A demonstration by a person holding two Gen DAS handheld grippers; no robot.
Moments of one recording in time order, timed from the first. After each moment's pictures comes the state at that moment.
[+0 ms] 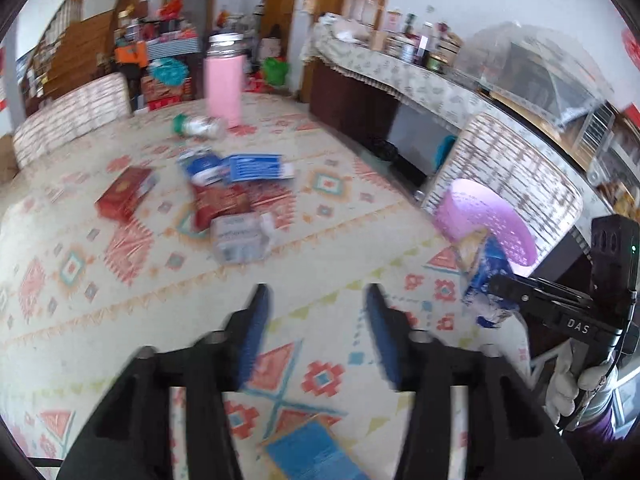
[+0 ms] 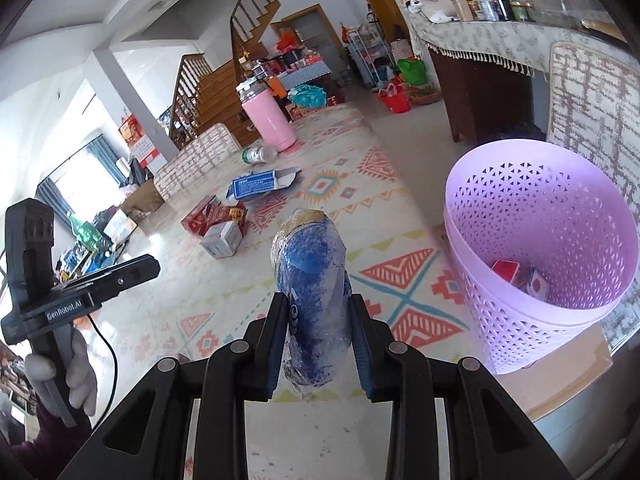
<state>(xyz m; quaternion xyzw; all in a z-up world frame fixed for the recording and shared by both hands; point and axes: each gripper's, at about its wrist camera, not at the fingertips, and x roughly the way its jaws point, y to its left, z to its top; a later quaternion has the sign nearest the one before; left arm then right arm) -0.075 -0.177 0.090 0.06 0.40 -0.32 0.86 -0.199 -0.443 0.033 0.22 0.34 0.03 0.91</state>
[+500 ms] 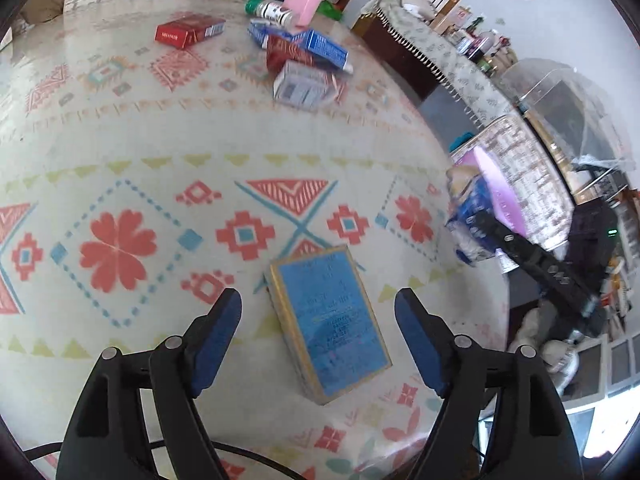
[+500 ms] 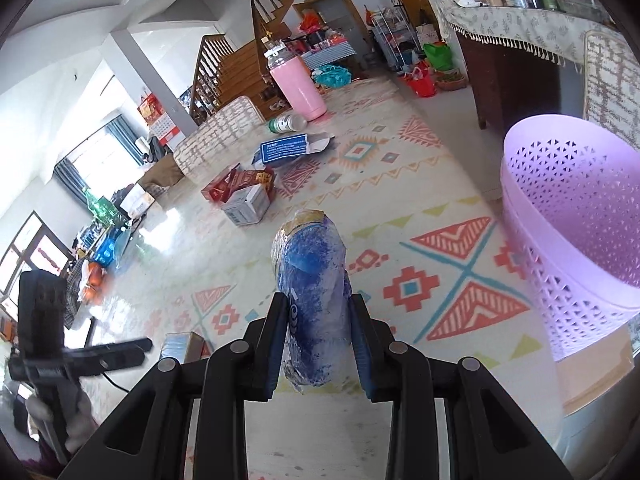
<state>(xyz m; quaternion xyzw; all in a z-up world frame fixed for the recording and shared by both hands) -0.122 -0.122 0.024 -0.06 0.54 -0.27 0.80 -0.186 -0.414 0.012 0.23 0.36 0.08 0.90</state>
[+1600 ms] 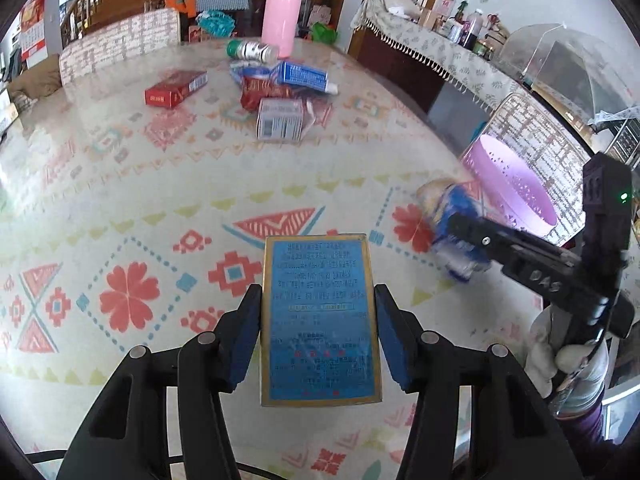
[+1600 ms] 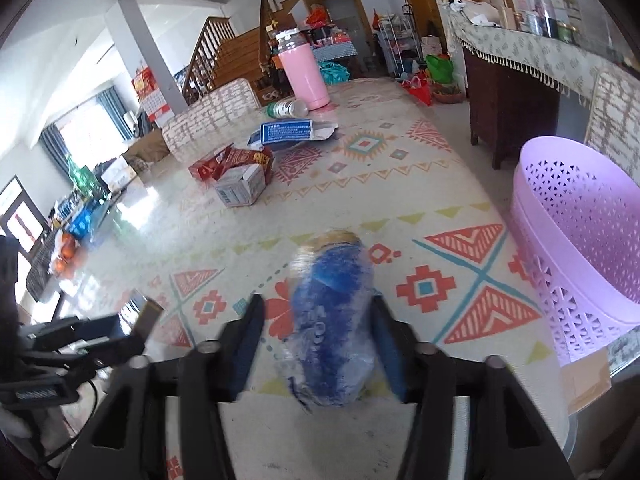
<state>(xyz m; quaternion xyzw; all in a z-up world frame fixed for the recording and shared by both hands) -0.136 -0.152 0.045 0.03 0.47 -0.25 0.85 -0.169 -0.381 0.004 0.15 0.38 0.05 0.91</state>
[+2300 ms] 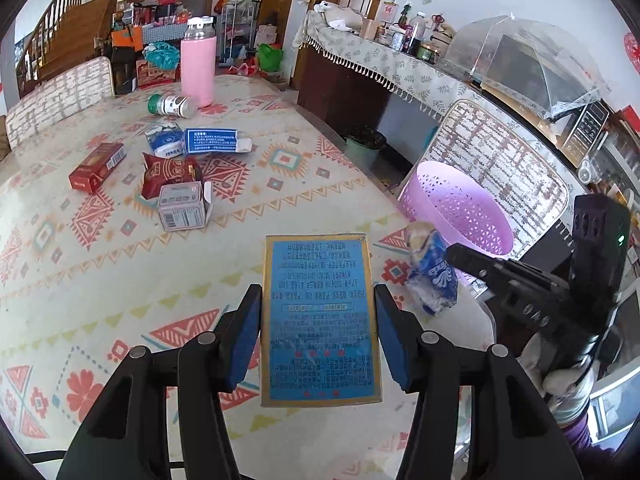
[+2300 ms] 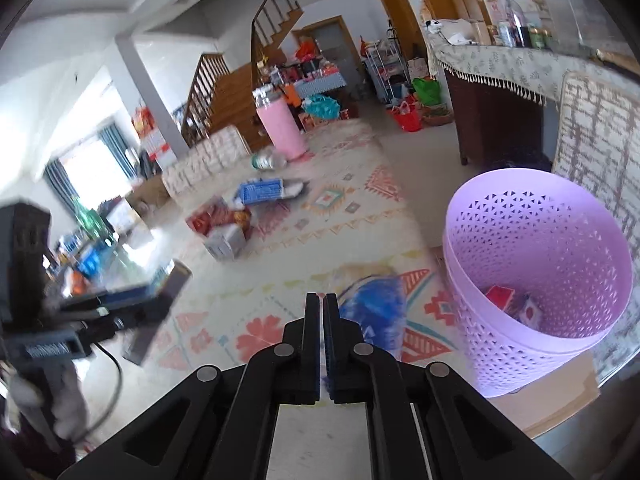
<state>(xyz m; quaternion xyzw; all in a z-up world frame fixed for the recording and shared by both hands) -0.114 -0.226 0.082 0.05 0.43 -0.33 0.84 -0.200 -0.444 0.035 0.17 0.33 0.02 0.93</state>
